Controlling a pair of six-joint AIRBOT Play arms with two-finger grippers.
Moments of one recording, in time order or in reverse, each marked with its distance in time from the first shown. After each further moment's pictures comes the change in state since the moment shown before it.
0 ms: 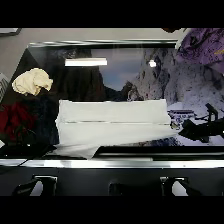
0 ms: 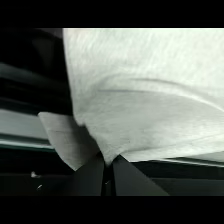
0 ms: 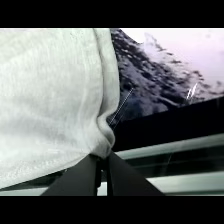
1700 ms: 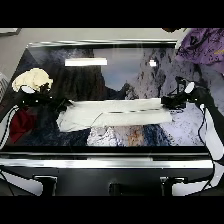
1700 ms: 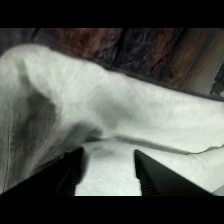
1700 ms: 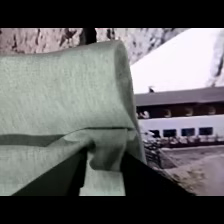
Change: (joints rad) left arm -0.138 -1.127 0.853 -0.201 0.290 0.155; right arm 0.360 -0.585 0.497 -0.172 -0.352 0.048
